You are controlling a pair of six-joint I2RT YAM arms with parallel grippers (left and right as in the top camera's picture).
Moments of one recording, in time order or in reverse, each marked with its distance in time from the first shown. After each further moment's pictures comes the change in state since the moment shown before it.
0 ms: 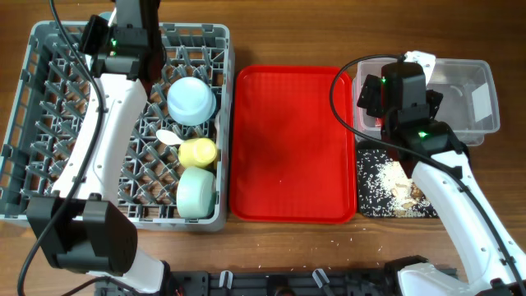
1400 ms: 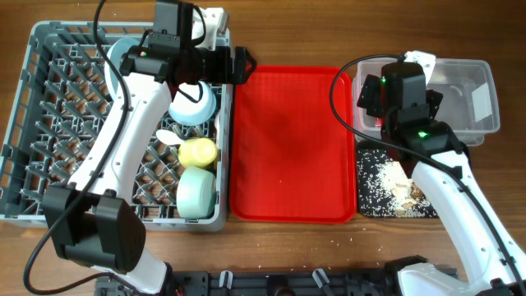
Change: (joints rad) left arm -0.117 0.026 0.000 -0.163 1.392 -0.673; right arm 0.000 0.000 0.000 0.000 0.000 0.000
